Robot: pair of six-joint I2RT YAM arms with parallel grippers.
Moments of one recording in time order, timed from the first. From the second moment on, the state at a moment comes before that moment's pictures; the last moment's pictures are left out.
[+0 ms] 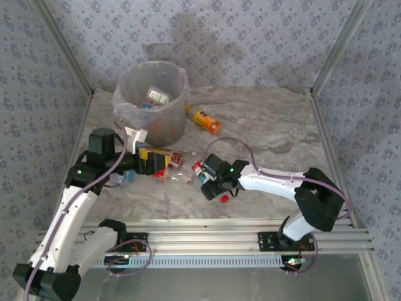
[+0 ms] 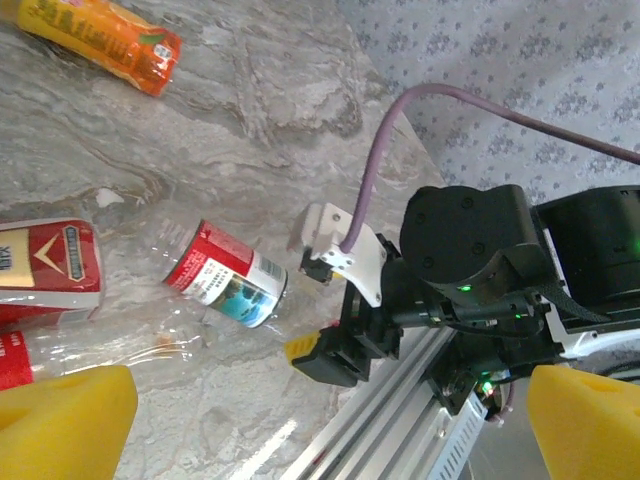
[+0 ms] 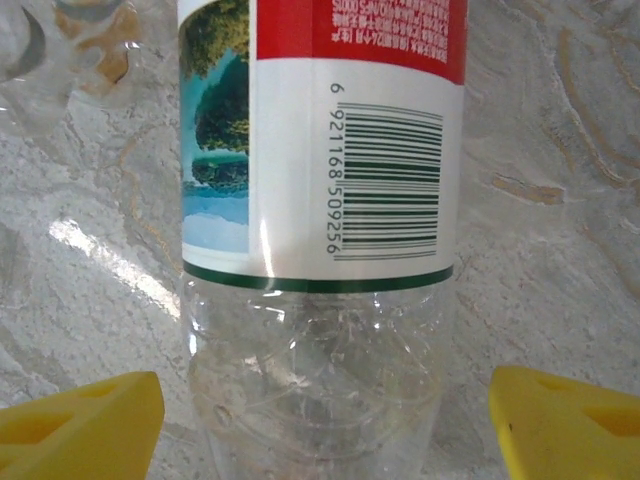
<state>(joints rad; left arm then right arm) -0.29 0.85 0.95 -0.73 0.75 -0.29 0.94 1.53 0.91 -0.59 0.11 0.28</state>
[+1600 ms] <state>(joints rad) -0.66 1.34 0.84 0.16 0.47 -0.98 0.69 1.17 0.82 -0.34 -0.43 0.38</state>
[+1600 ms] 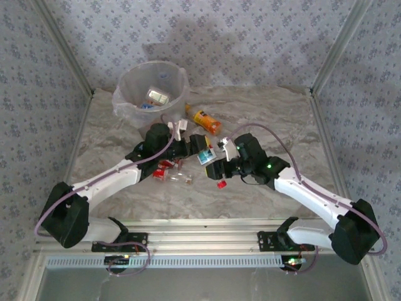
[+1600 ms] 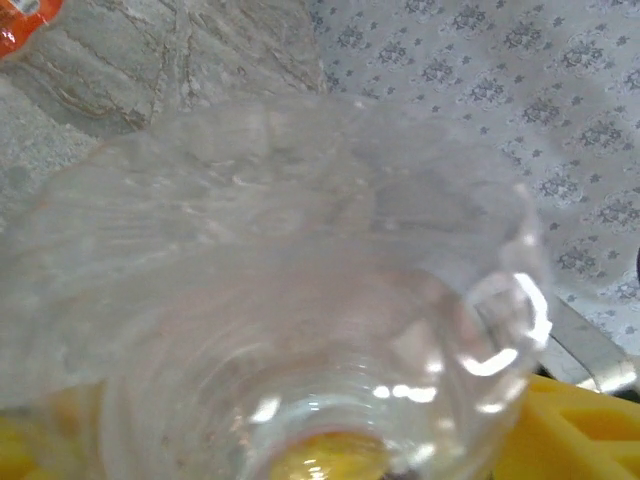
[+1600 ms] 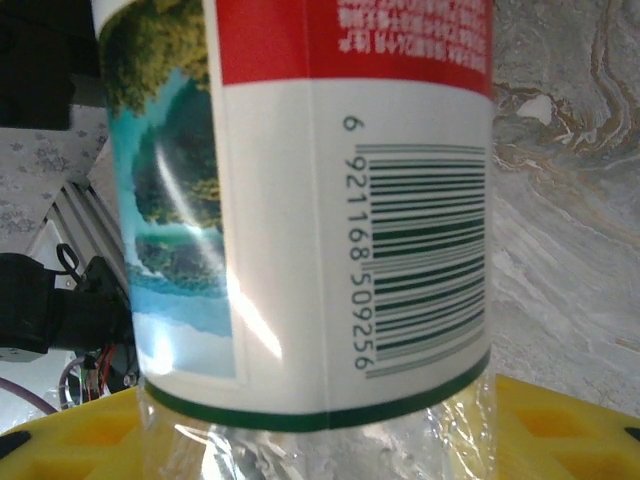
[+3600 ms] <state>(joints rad) -0.03 1.57 1.55 -0.27 0.32 -0.99 0.67 0.83 0.93 -0.40 -0.12 0.45</state>
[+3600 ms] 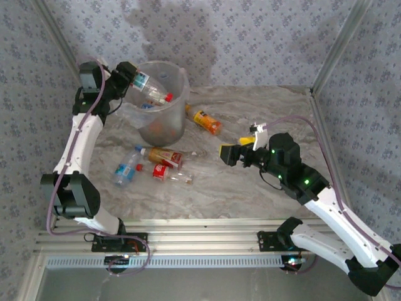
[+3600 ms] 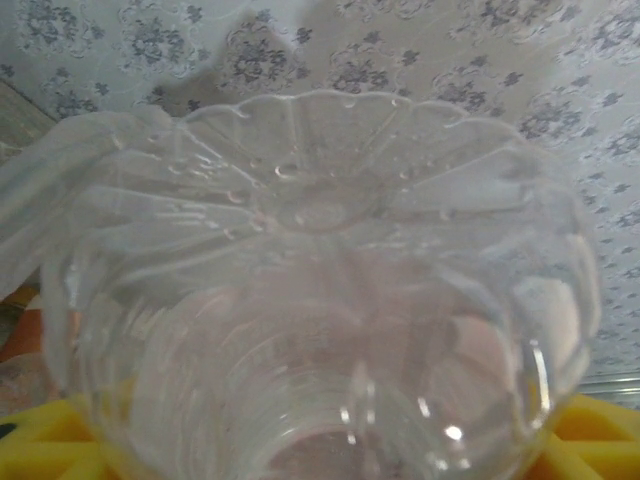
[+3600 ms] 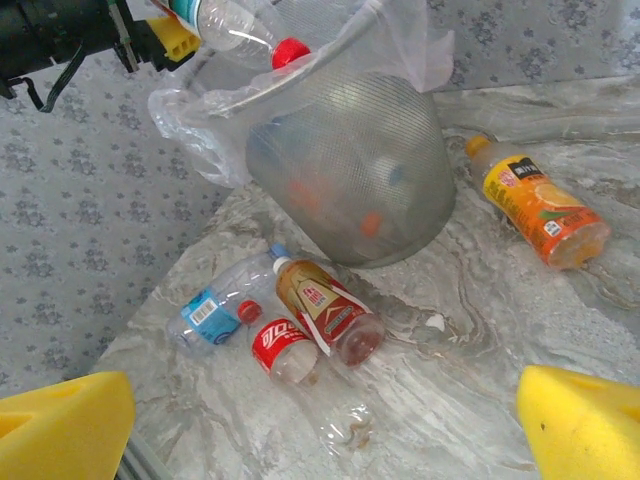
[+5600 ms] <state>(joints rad) -0.73 0.99 1.04 -0.56 -0.01 -0.27 0.45 1.75 1.41 -0.53 -0.18 -0.06</state>
